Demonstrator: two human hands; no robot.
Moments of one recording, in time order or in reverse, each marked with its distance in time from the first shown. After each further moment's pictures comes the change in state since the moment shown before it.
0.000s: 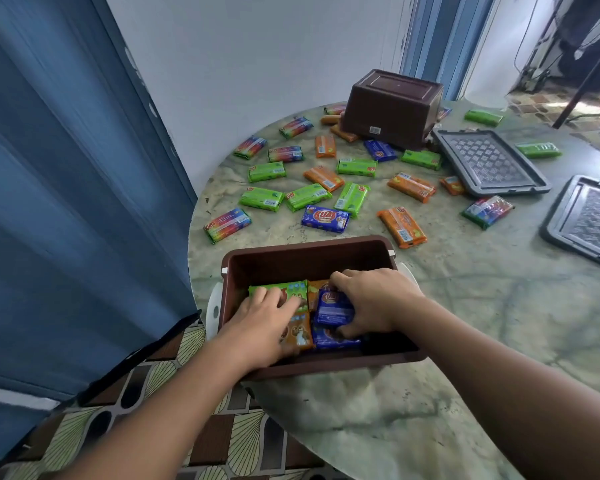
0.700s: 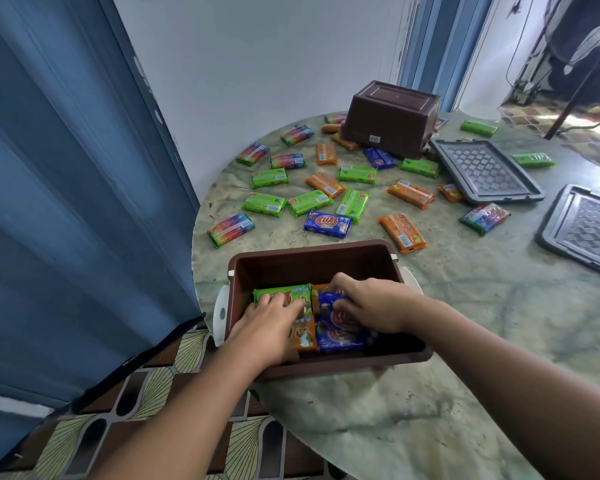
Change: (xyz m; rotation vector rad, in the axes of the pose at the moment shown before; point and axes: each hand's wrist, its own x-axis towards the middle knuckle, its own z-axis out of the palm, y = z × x) left_hand -0.006 0.011 -0.008 -0.077 -0.014 -0.089; right_hand 0.000 -0.002 -0.002 0.296 -0.146 0.052
